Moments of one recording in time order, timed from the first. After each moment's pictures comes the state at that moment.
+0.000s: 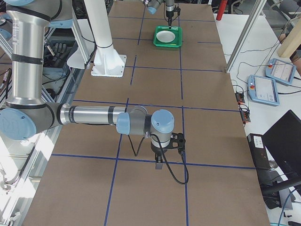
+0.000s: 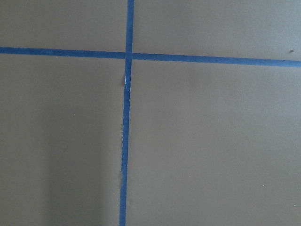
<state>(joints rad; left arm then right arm) -0.95 -1.64 -1.61 -2.10 -2.10 -0.79 1.60 -1.70 1.72 -1.63 2.29 -0.06</state>
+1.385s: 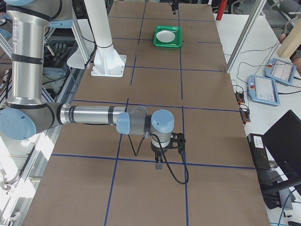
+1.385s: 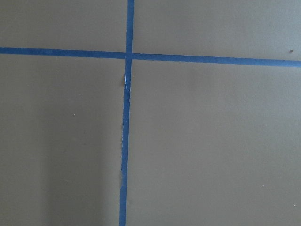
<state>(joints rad) -1.23 -1.65 -1.76 -1.81 -2.21 -0.25 1.60 -1.70 1.72 -1.63 2.29 -0.06</state>
